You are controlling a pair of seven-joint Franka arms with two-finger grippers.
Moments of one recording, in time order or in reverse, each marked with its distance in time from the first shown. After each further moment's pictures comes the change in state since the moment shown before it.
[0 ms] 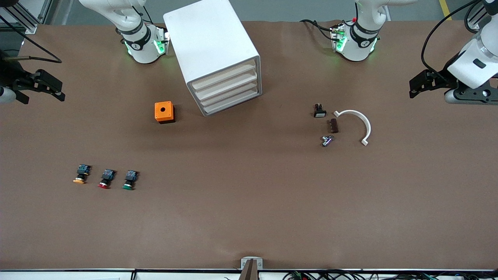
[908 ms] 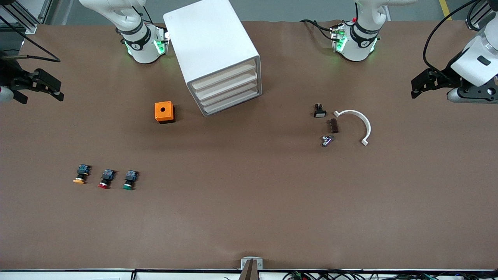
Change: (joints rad) left arm -0.003 0.020 -0.001 0.046 0.000 -0.003 0.000; right arm 0.000 0.001 0.000 0.011 0.002 0.000 0.000
